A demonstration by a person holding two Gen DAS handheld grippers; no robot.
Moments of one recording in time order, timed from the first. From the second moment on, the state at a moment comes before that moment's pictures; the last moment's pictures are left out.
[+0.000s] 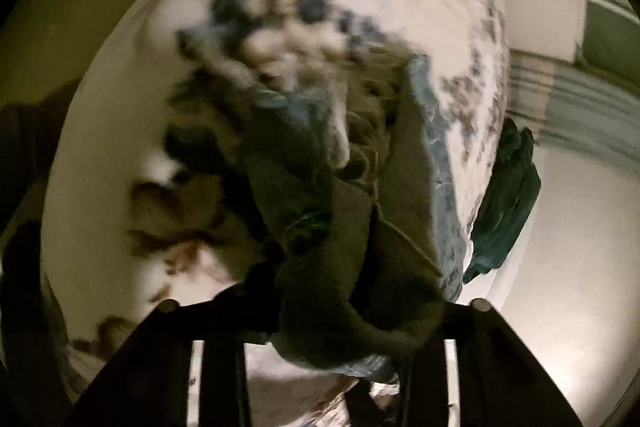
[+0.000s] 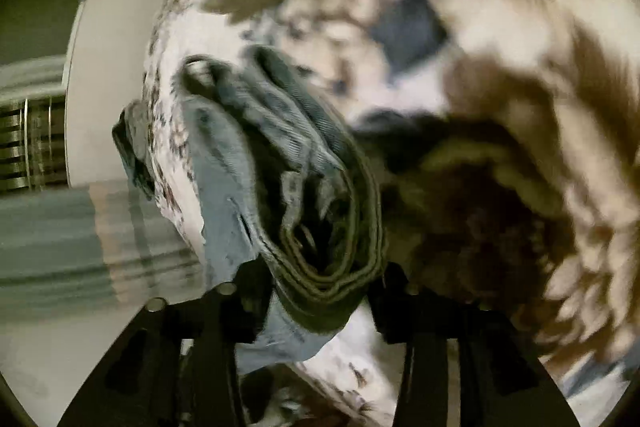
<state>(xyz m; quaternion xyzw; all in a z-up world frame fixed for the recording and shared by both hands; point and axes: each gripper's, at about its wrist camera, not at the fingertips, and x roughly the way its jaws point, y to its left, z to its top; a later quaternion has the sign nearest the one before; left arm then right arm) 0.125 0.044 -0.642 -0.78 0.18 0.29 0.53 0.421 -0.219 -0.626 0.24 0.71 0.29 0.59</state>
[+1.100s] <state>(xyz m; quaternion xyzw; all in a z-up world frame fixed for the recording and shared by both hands) 0.388 0.123 -0.389 -0.61 0.29 0.10 0.72 0.488 -0.258 -0.395 0.38 0.57 0.22 0.70</state>
